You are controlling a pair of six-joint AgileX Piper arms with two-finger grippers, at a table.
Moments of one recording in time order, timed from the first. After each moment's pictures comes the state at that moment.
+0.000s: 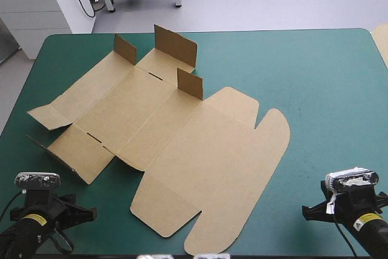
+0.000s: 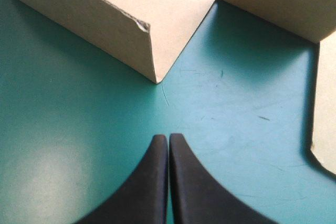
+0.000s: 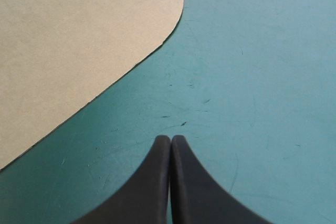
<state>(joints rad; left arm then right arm) 0.05 0.44 -0.48 -0.10 0.98 0.10 0.12 0.37 -0.42 0.06 0.74 -0.08</state>
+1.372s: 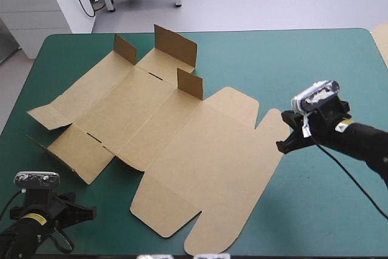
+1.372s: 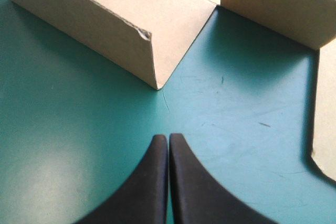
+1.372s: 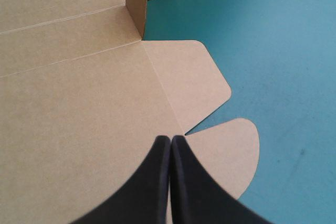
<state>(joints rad) 0.05 0.44 -0.48 -0.10 0.96 0.10 0.12 0.97 -0.98 0.52 0.76 -0.68</state>
